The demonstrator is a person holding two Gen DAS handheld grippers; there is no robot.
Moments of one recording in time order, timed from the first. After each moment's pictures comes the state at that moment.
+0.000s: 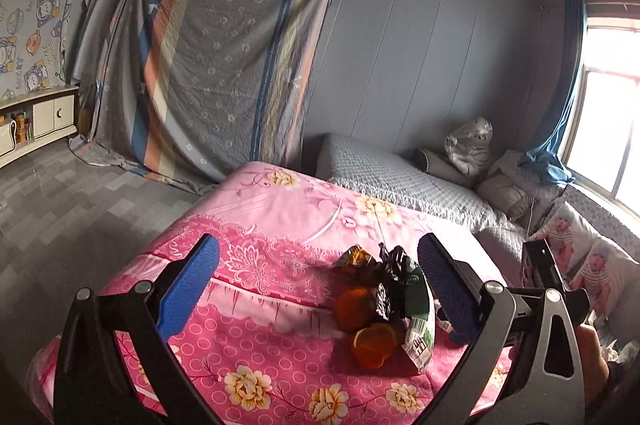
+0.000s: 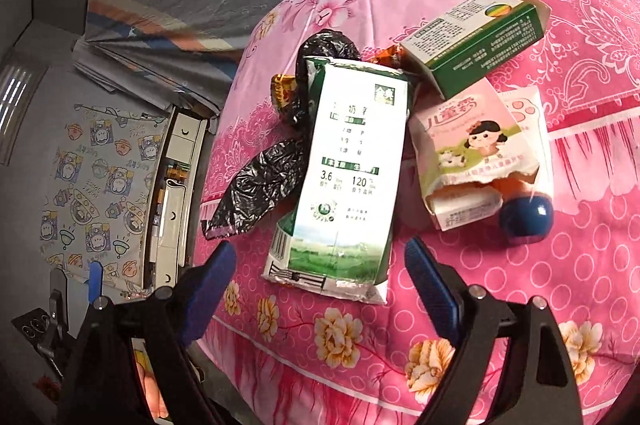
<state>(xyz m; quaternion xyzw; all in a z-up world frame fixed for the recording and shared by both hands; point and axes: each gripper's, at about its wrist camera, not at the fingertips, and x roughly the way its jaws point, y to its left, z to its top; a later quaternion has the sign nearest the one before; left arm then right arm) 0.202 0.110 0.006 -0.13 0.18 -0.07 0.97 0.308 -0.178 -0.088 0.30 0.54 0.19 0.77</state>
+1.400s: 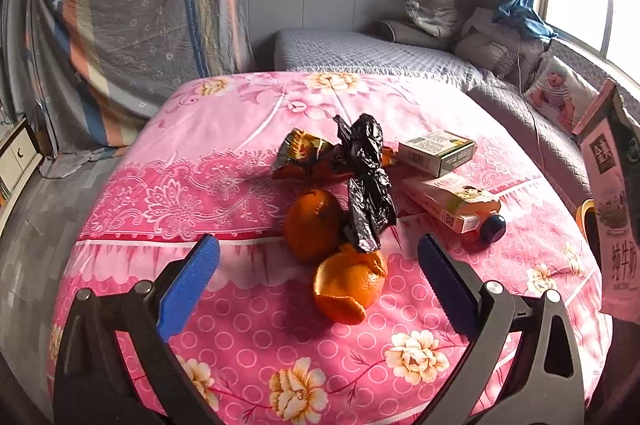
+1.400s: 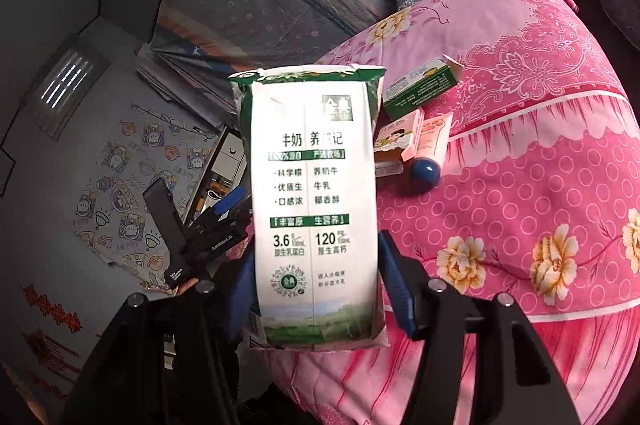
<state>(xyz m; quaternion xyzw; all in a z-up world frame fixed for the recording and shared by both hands) 0.271 -0.001 -0.057 0.03 0.35 -0.15 0.92 0.168 -0.291 -0.027 0.31 0.43 0.26 0.81</state>
